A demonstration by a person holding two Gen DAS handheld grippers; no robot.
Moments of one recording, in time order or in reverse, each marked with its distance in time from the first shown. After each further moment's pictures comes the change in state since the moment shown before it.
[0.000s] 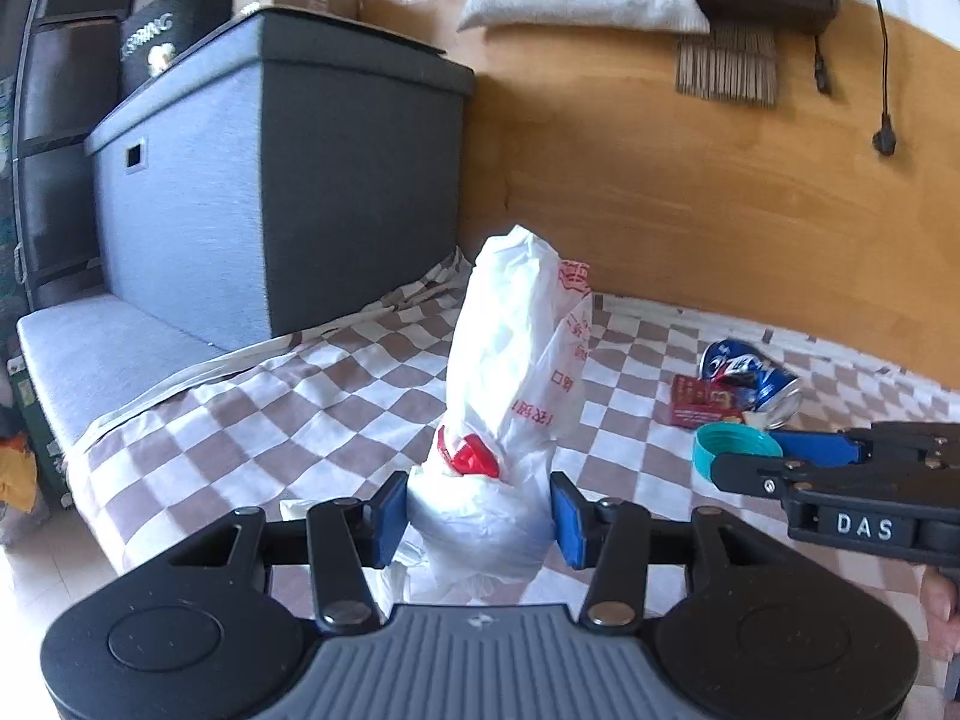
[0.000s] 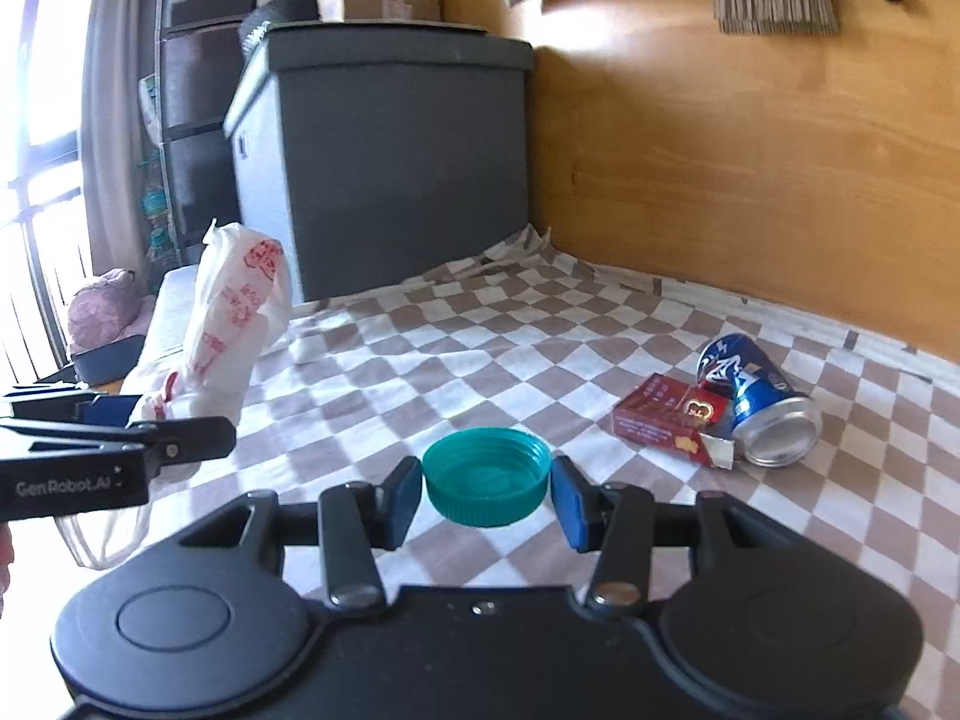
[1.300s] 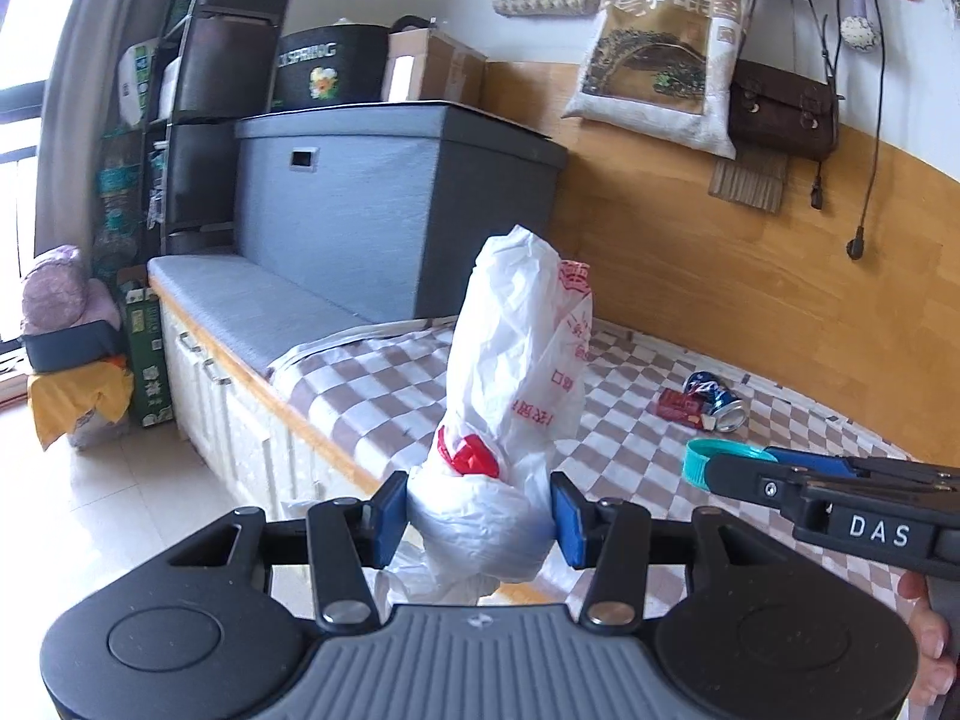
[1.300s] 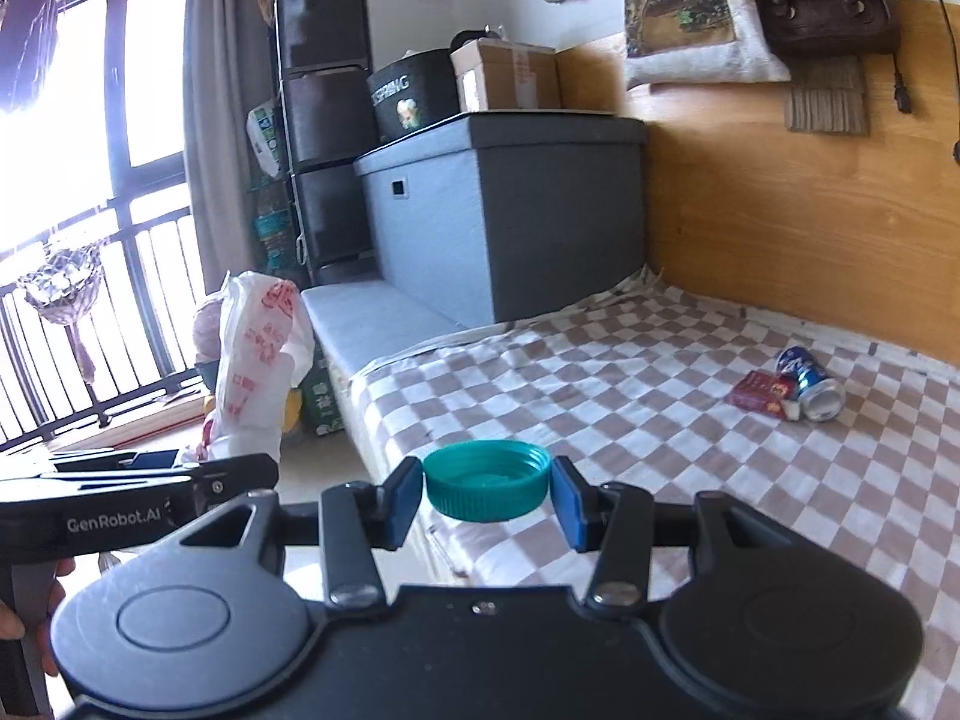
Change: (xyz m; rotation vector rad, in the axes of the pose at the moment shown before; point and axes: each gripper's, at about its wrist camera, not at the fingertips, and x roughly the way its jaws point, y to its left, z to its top) left arm -0.241 0.043 -0.044 -0.172 -0.018 0.089; right arm -0.197 0.138 -0.012 0.010 -0.023 0.141
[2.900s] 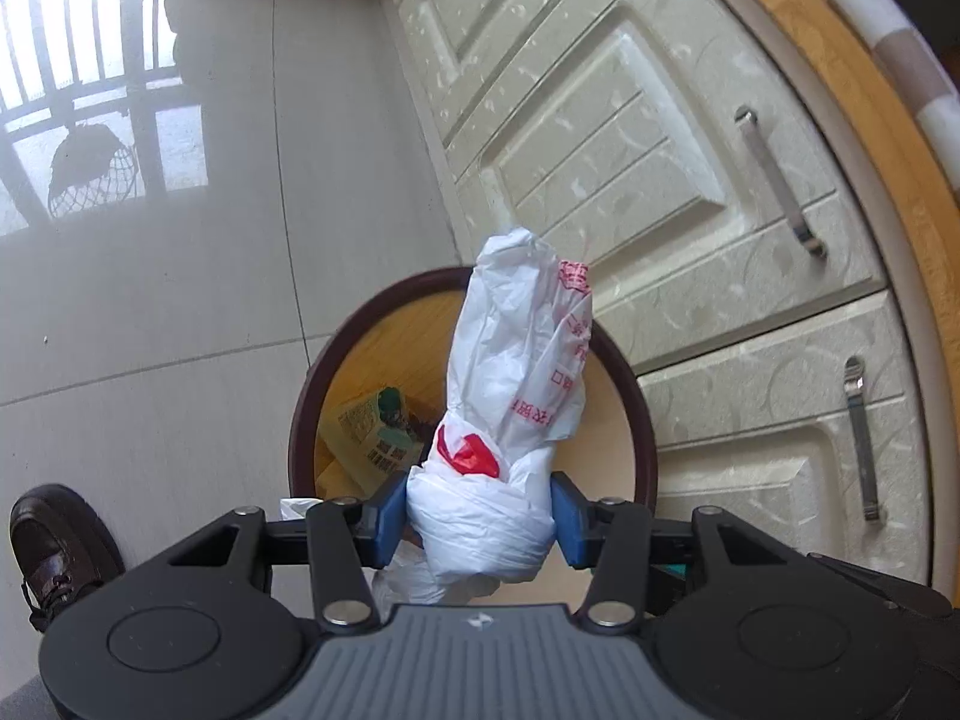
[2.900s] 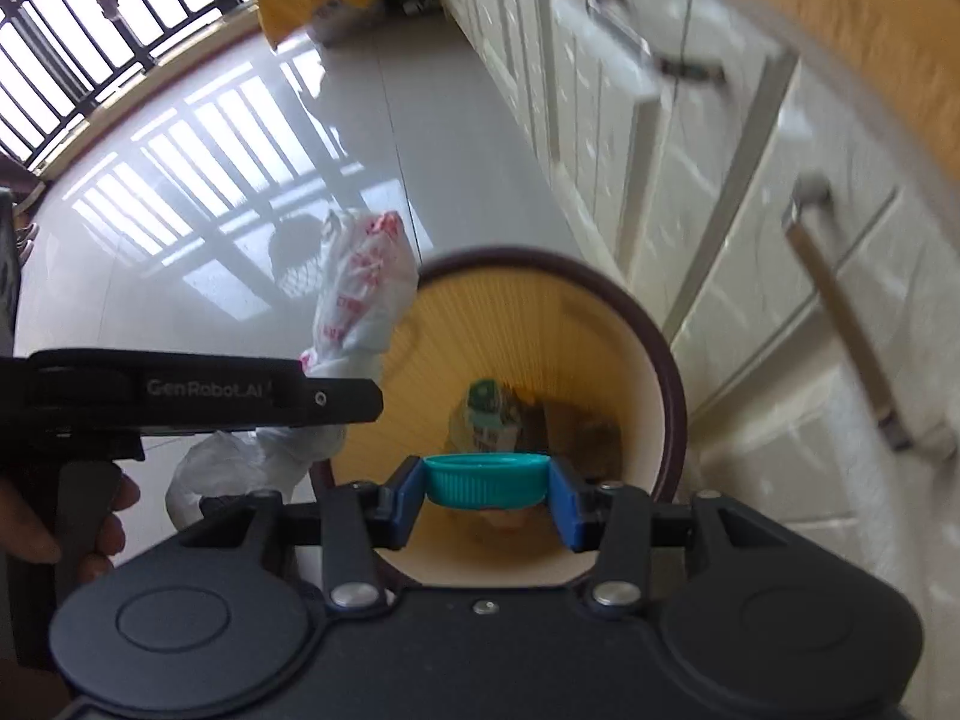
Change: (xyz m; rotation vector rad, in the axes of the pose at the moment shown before) left arm 0.185 0.161 -0.243 -0.637 0.652 0.122; right arm 0.256 0.057 -0.225 -0.144 0.822 0.195
